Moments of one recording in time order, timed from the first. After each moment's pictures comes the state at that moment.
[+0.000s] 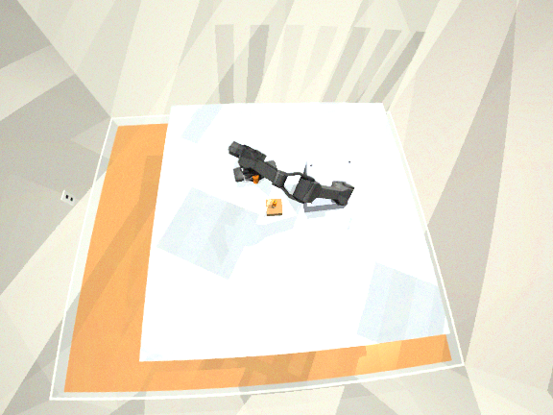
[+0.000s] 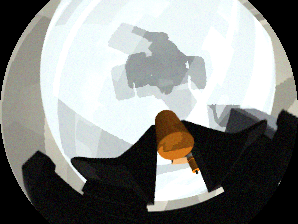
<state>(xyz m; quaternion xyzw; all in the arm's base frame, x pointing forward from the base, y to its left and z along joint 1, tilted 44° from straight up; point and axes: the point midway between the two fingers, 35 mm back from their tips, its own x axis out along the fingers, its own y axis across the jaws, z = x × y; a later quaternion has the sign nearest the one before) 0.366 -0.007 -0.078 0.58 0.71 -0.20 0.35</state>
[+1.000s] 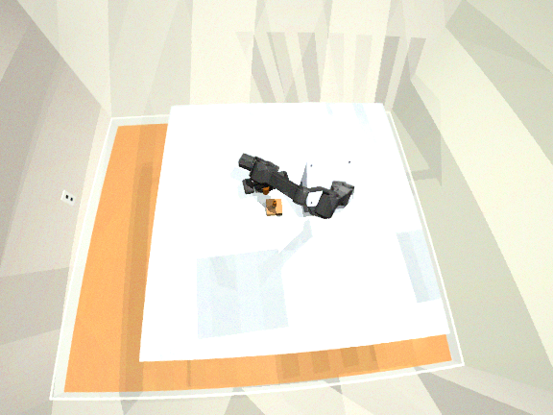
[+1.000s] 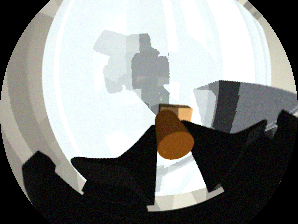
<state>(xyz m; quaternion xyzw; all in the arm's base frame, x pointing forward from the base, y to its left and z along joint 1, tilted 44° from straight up) 0.321 0.020 -0.007 0.58 0.71 -0.20 0.34</state>
